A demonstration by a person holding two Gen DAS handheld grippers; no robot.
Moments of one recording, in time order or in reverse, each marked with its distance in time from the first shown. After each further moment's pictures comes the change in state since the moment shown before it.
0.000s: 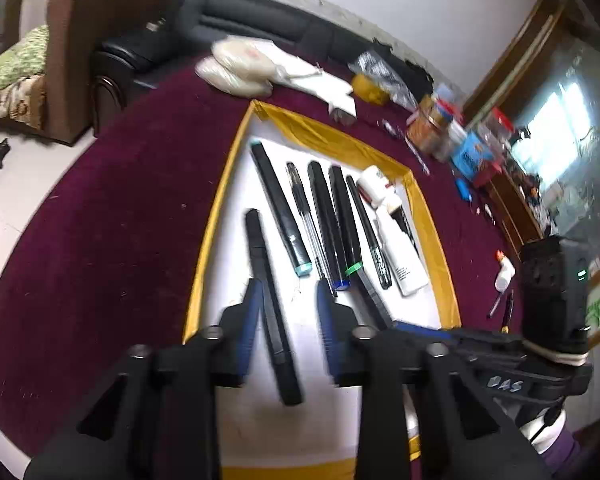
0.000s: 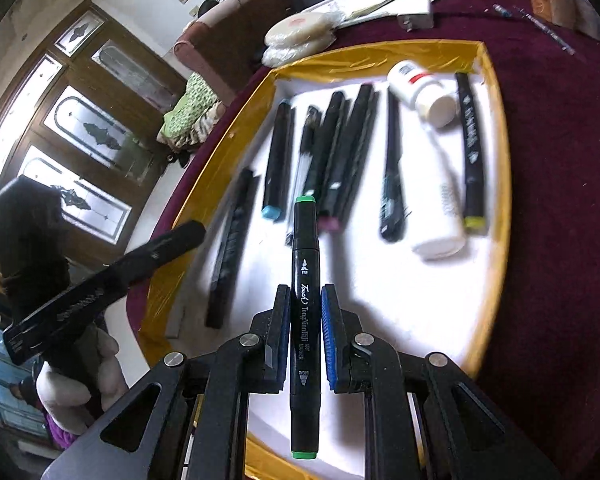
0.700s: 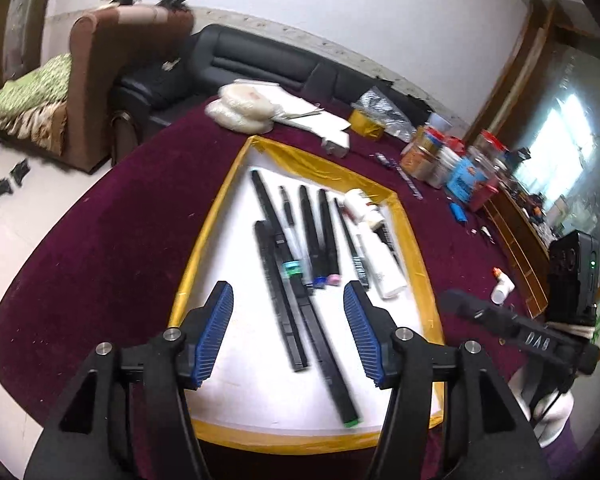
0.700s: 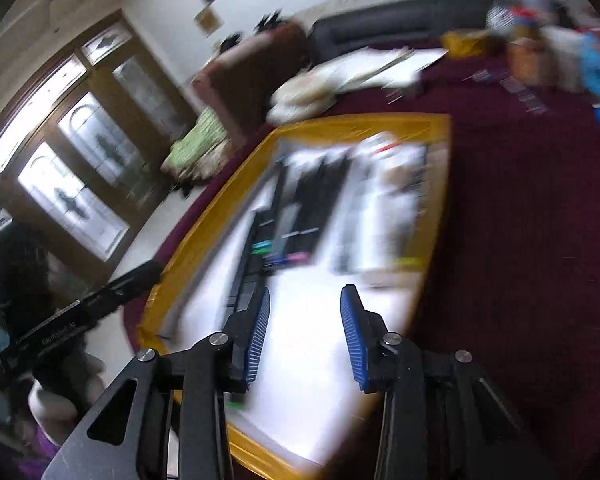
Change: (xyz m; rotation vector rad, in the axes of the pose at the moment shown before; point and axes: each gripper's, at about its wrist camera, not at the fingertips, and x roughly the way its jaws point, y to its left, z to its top) left arm -0.040 -0.023 -0.033 -0.018 -0.179 0.064; right arm -0.071 -0.028 -0.016 -0.093 -0.236 -0.062
